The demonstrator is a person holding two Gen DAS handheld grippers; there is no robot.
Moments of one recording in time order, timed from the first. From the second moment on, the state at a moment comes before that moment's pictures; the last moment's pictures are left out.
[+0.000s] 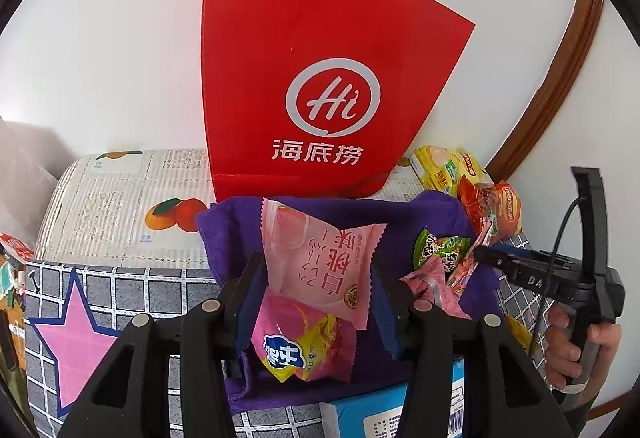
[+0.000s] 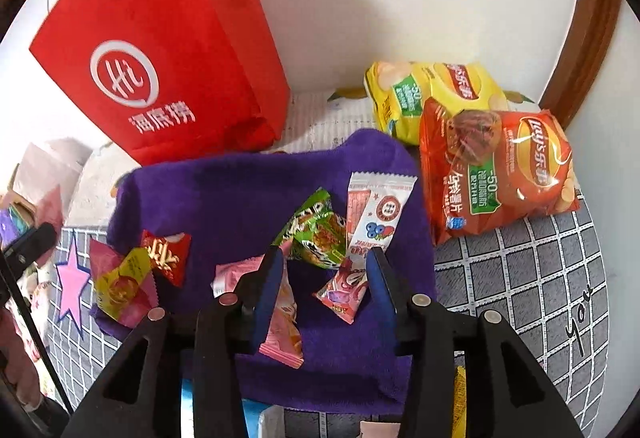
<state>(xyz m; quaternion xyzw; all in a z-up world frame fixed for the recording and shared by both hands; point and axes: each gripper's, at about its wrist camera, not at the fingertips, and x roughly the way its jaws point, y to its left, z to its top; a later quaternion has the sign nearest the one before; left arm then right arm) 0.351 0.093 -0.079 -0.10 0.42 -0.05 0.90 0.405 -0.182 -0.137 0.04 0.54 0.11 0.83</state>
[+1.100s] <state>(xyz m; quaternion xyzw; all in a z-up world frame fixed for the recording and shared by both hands) 0.376 0.077 -0.126 -0.09 0.51 -0.06 0.85 0.389 -0.165 -0.116 0.02 0.51 0.13 0.85</state>
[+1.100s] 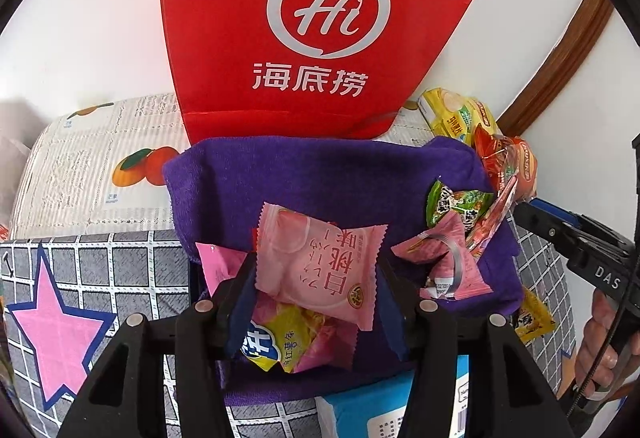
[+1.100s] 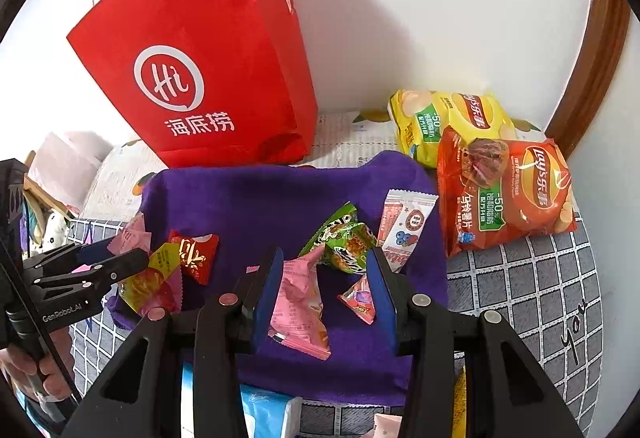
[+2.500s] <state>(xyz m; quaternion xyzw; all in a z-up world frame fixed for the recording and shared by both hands) 0.346 0.072 -0.073 -0.11 0.46 -0.10 0.88 0.282 -0.223 -0.117 0.01 0.48 0.05 0.88</state>
